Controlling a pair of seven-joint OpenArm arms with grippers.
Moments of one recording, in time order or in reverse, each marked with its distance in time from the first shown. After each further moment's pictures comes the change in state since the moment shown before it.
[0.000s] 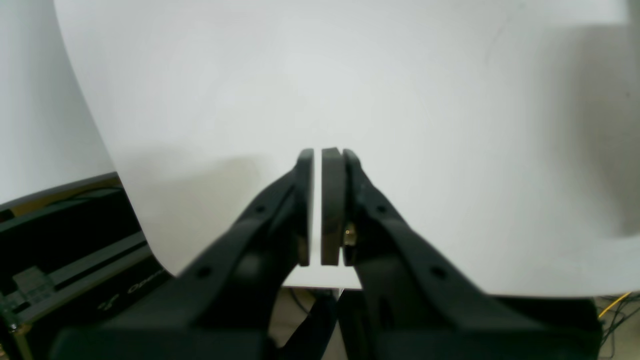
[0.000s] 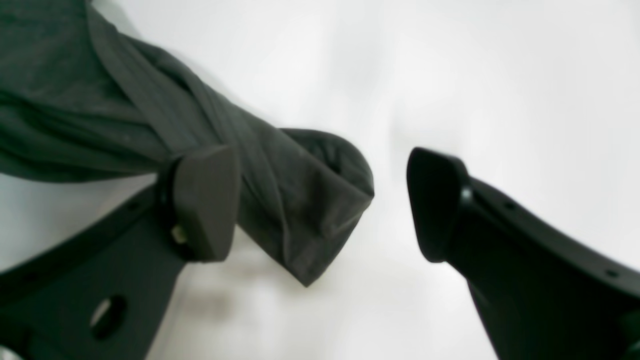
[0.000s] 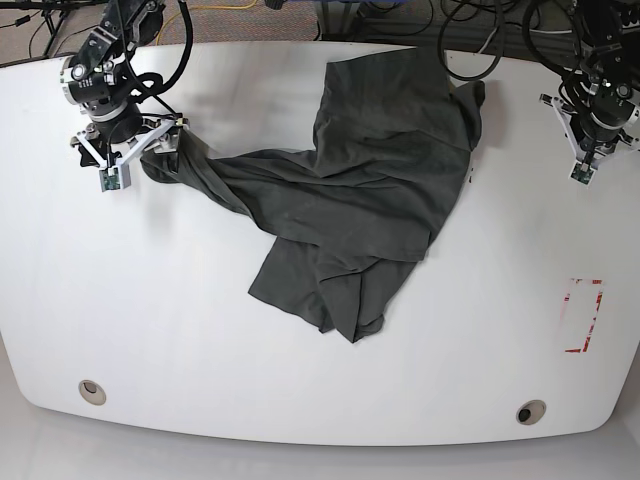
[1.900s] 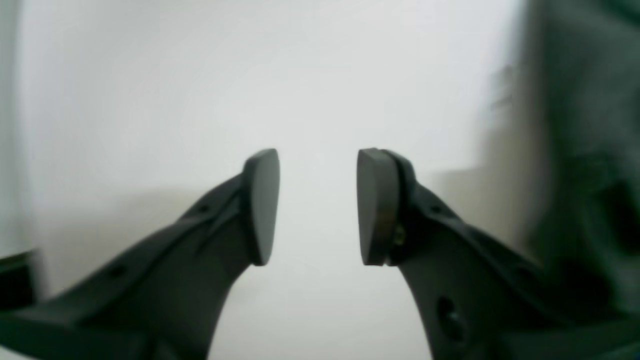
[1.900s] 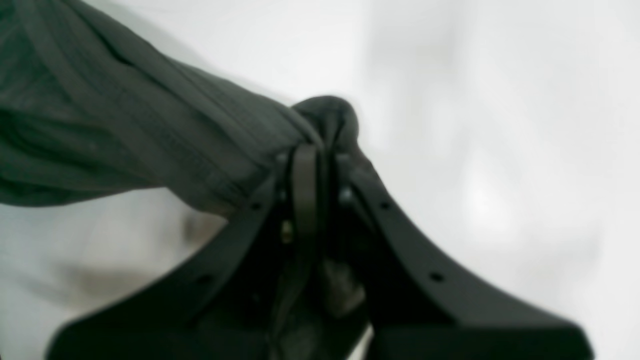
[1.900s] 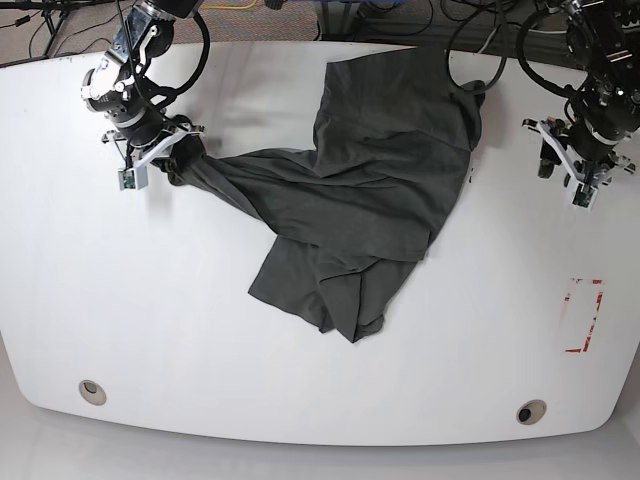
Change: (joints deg) left arm -3.1 0.9 -1.7 0.1 -21.3 0.0 0.9; right arm 4.3 0.2 -0.3 -18.6 -0.1 0.0 7.5
